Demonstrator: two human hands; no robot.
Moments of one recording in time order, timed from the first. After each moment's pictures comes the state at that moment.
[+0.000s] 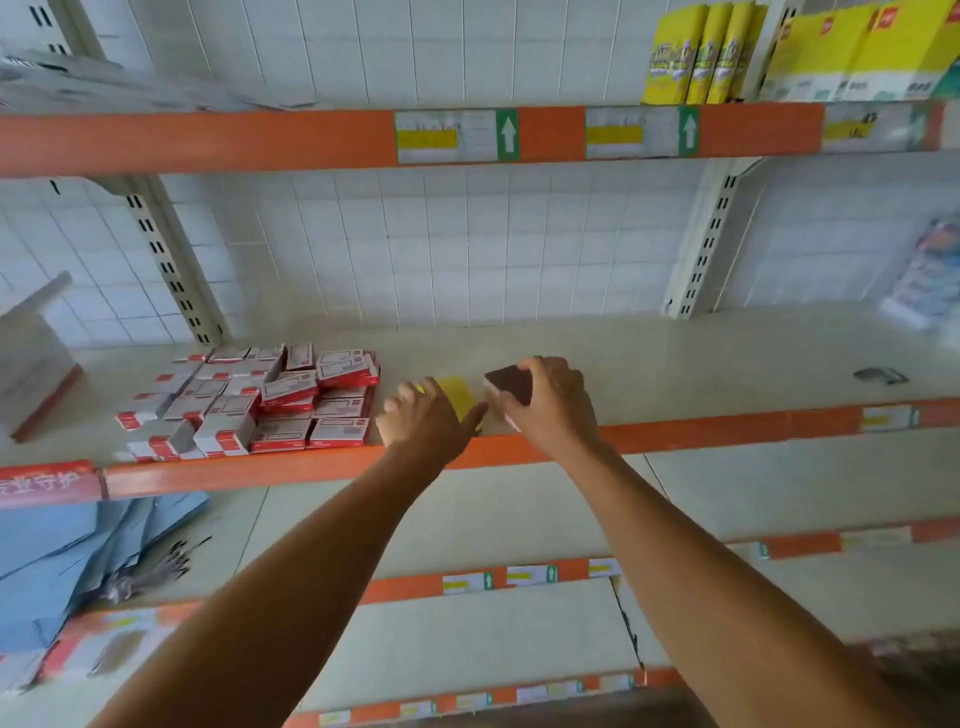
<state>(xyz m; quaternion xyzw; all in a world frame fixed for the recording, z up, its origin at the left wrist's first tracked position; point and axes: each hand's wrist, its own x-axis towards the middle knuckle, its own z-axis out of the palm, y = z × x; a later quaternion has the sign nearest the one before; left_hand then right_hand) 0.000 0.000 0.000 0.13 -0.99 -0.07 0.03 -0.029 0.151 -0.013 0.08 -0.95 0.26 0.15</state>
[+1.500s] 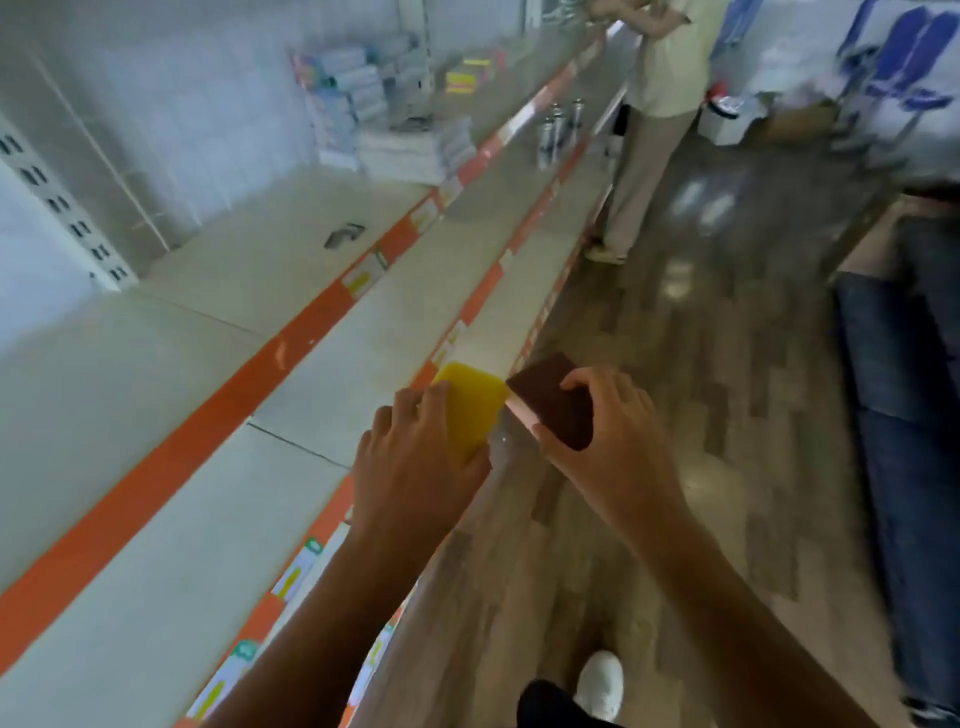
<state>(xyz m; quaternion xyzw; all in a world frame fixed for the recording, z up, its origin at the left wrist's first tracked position) 0.102 0.365 -0.032 -0.45 -0.87 -0.18 -0.04 0.246 0.482 -0.053 -0.41 -0.85 0.19 0.26</state>
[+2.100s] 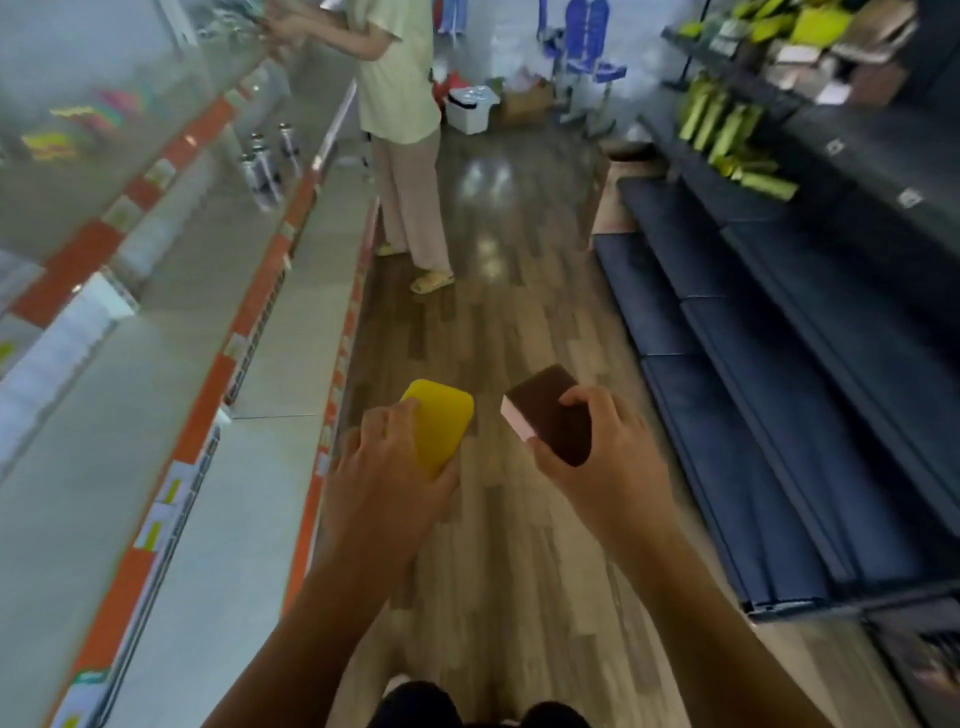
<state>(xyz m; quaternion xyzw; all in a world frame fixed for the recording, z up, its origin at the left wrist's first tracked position) 0.252 0.707 -0.050 -0.62 -0.75 -0.21 -0.11 0.449 0.743 -0.063 -0.65 -0.69 0.18 0.27</state>
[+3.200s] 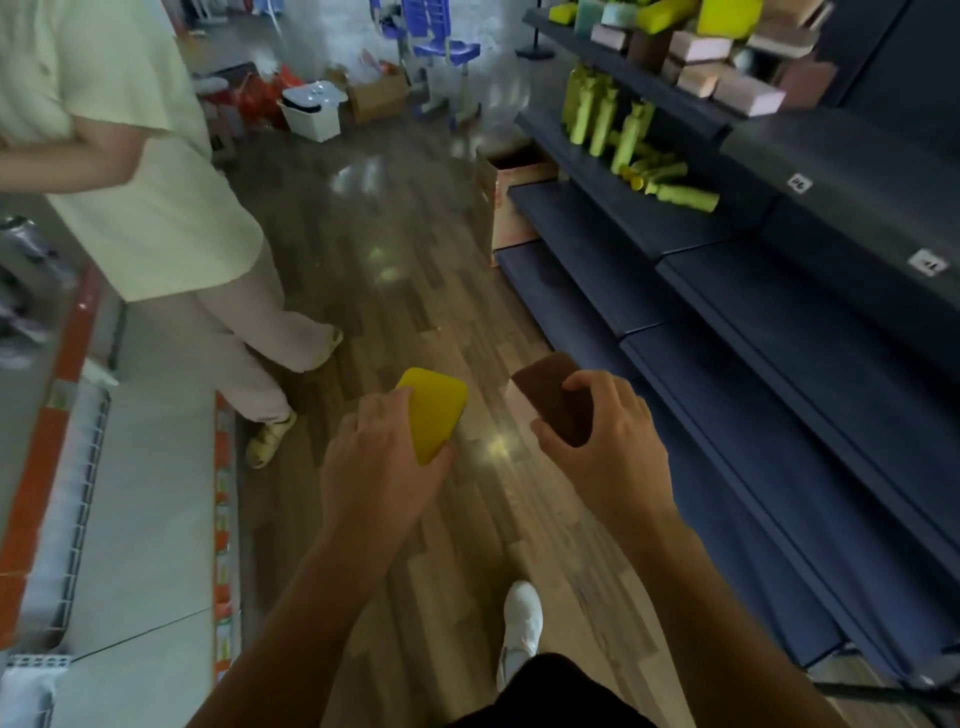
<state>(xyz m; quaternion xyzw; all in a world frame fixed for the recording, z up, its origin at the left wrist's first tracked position) 0.280 1.198 -0.075 -0.74 -0.64 -0.19 -0.11 0.489 1.165 -0.076 -0.75 -0.58 0.15 0.28</state>
